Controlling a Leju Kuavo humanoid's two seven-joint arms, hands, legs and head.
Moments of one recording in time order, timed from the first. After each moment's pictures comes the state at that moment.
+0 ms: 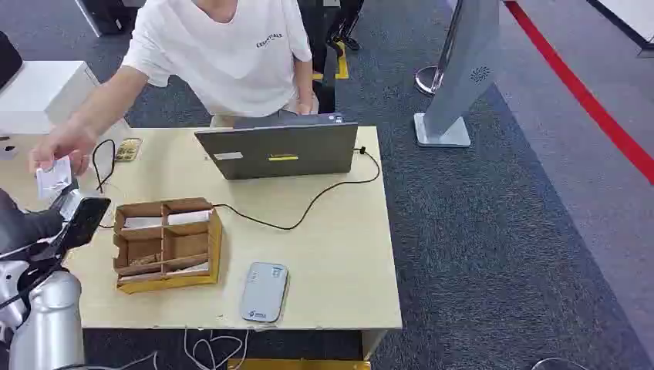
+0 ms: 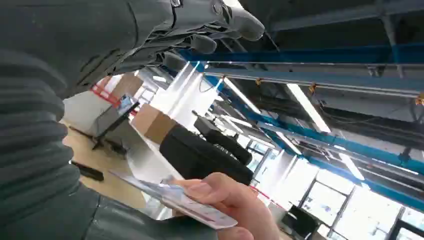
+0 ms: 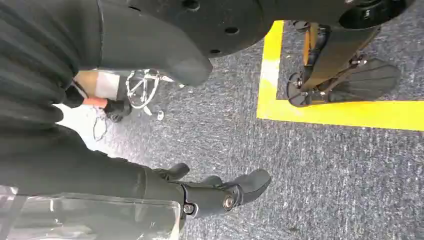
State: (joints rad) left arm -0.42 -0.01 0.29 -1.36 -0.98 0.63 -0.39; right arm -0.06 0.02 0.80 -0.14 -0.57 -0.31 0.04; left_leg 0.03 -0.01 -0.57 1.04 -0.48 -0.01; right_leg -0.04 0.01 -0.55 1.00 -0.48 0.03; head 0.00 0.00
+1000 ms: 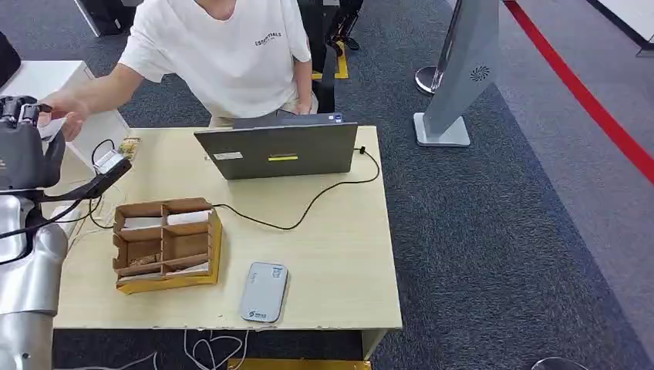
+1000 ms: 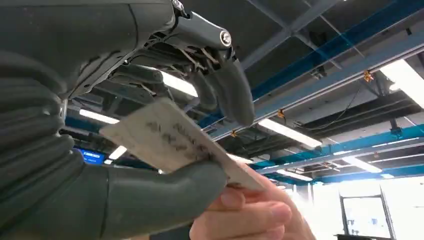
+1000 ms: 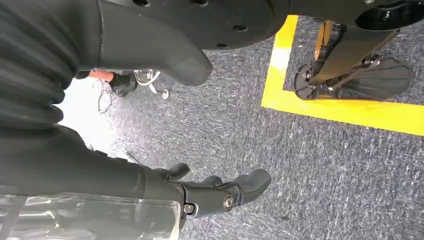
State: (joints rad) left arm -0.68 0.17 0.13 -1.05 -1.48 0.68 -0.15; right arm -0.07 0.01 0.89 -0.14 -0.54 -0.29 0.06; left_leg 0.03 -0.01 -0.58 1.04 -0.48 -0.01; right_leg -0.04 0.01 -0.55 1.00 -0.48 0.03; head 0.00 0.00
